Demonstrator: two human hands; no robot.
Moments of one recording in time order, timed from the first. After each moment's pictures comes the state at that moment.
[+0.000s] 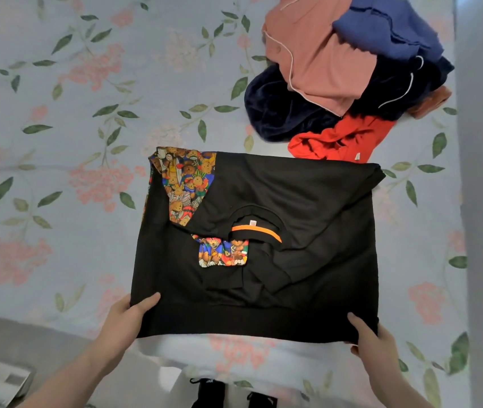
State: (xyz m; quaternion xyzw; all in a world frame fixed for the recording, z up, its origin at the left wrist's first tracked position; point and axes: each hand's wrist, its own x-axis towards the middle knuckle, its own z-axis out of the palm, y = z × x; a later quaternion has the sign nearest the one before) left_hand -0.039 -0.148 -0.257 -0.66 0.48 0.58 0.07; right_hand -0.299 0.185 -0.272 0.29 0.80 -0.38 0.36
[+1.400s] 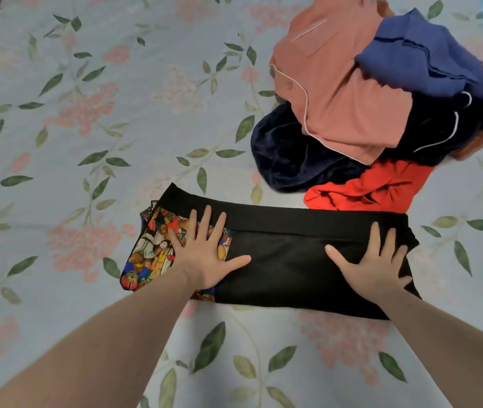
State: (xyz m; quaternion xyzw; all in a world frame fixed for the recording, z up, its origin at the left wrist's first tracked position) left_hand -0.306 -0.269 -0.343 -0.35 0.88 0.18 0.27; right_hand -0.505 -0.010 -0.344 -0.05 0.95 -0.10 0.29
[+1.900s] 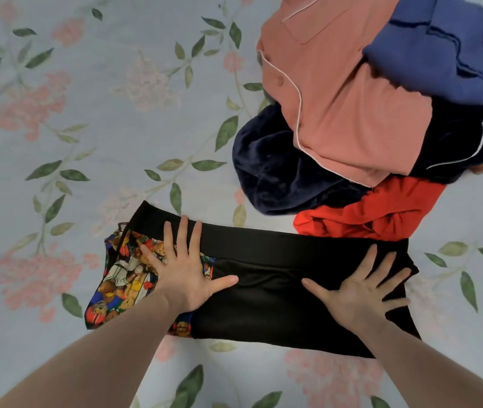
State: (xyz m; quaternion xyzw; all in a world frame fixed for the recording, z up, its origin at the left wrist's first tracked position) left_hand -0.346 -0.287 -0.381 -0.38 0.86 0.17 0.31; right_hand -0.530 -0.034 -0.374 -0.04 0.93 -0.03 0.37
